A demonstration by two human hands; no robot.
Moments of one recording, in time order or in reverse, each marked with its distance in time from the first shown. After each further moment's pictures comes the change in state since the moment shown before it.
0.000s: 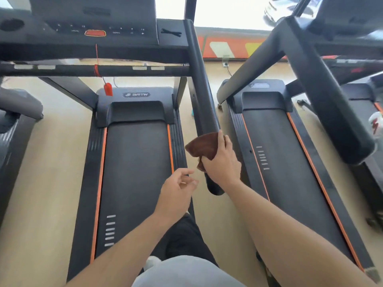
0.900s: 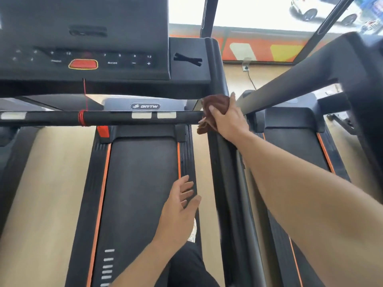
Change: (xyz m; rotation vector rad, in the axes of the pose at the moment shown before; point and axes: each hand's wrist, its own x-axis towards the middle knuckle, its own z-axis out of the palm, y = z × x) left_hand 0.235 0.071 -0.041 -0.084 0.070 -0.103; right_hand 0.375 -0.125 -0.007 0.256 -0.113 0.034
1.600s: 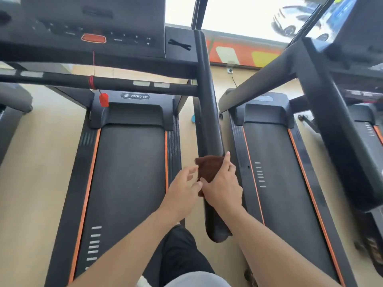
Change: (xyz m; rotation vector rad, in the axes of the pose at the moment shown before) left_hand -0.115 -0.033 0.026 0.120 -0.147 0.107; right_hand -0.306 0.109 0.017 -0.308 0.078 0.106
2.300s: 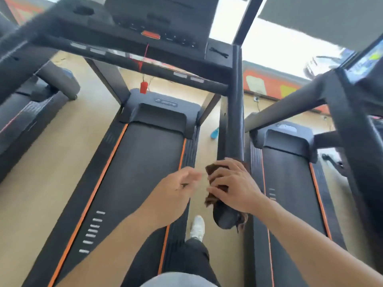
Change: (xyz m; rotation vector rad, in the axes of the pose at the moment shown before) left_hand -0.112 -0.042 -0.017 -0.003 0.063 0.169; right_hand -0.016 0.049 -0.015 -0.234 -0.137 -1.082
